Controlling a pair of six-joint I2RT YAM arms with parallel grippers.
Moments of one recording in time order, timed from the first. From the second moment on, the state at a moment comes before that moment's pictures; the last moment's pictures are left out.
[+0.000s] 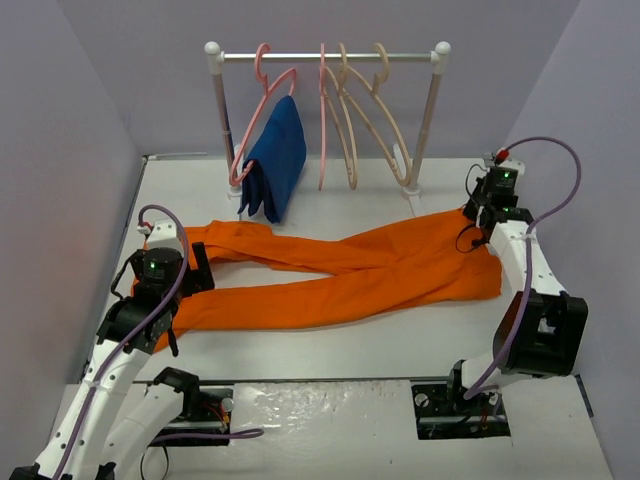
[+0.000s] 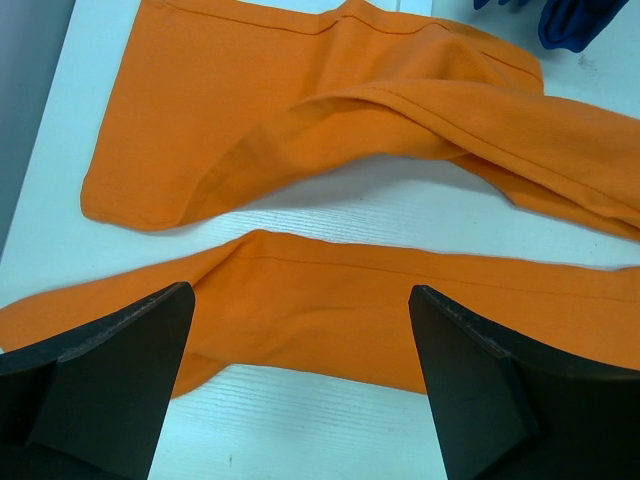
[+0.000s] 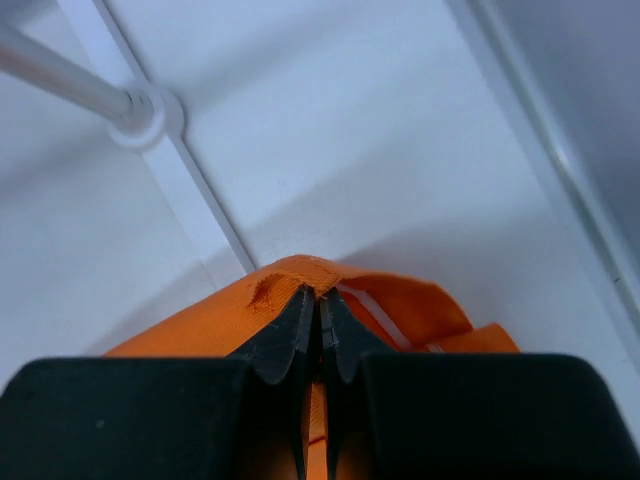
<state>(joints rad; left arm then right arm) -0.28 0.70 0.82 -0.75 -0.37 -0.30 -0.15 1.47 1.12 -0.30 0.14 0.27</state>
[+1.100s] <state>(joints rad) -0.10 1.28 0.87 -0.52 -0.30 -0.59 0.20 1.33 0.61 -0.12 0.05 0.58</state>
